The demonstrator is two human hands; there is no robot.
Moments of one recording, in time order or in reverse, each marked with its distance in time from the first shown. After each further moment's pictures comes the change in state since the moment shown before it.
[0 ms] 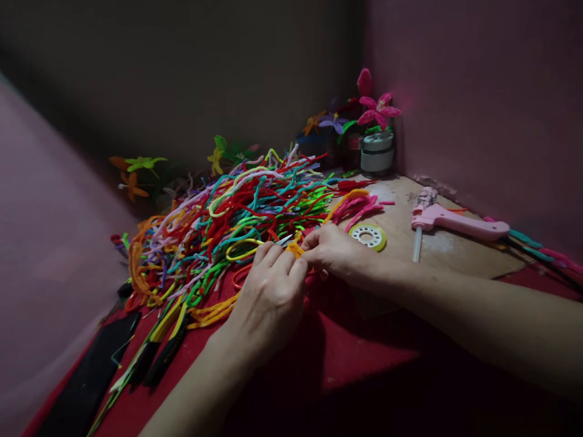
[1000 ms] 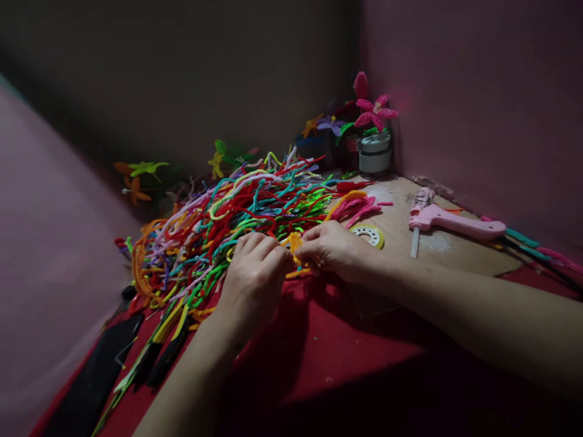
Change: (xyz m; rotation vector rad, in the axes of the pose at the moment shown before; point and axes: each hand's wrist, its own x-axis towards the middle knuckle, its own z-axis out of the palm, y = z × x) left_hand -0.001 -0.026 0.002 -0.042 0.061 -0.065; right_hand 0.000 0.001 0.000 0.385 -0.017 -0.006
